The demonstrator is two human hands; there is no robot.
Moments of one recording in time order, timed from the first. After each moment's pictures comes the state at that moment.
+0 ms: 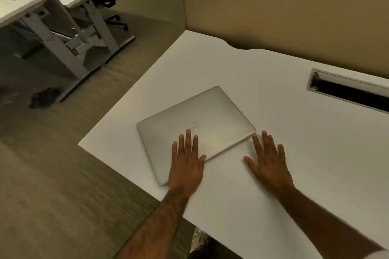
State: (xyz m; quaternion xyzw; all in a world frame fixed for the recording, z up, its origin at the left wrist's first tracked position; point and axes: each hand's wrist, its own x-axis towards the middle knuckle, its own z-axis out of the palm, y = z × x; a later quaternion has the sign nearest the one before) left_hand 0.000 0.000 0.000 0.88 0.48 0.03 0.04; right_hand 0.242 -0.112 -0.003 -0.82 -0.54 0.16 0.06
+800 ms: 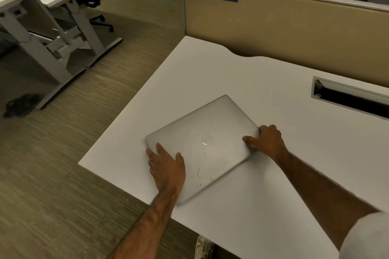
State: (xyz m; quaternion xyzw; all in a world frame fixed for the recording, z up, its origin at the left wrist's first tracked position) left_hand -0.058 0.088 0.028 0.64 0.71 0.11 0.27; right_hand 0.239 0.032 0.040 -0.91 -0.32 0.26 0.10
